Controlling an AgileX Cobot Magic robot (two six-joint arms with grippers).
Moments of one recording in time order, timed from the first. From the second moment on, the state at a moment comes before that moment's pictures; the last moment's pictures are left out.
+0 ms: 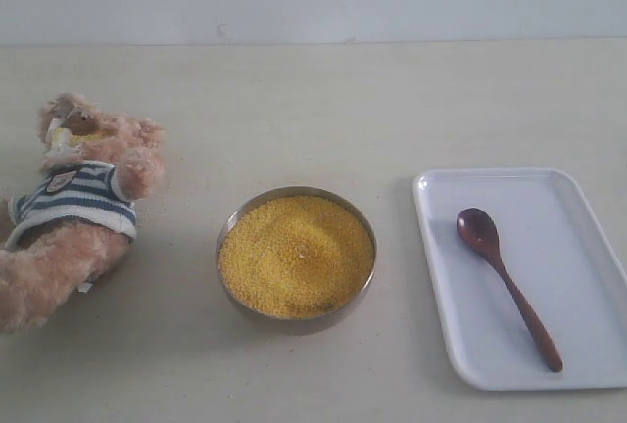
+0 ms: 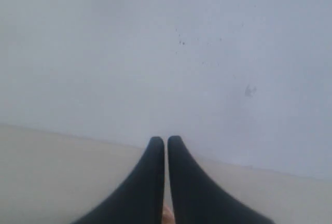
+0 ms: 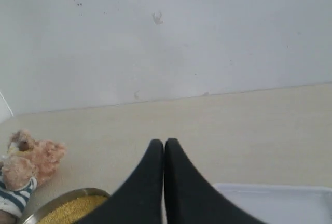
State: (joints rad) left arm 0.02 0.19 -0.38 -0.04 0.25 -0.23; right arm 0.40 0.39 -0.03 0.00 -0.25 0.29
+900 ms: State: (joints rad) left arm 0.04 0.00 -0.32 -0.08 0.23 -0.17; right arm 0.39 0.31 -0.03 0.00 -0.26 0.29
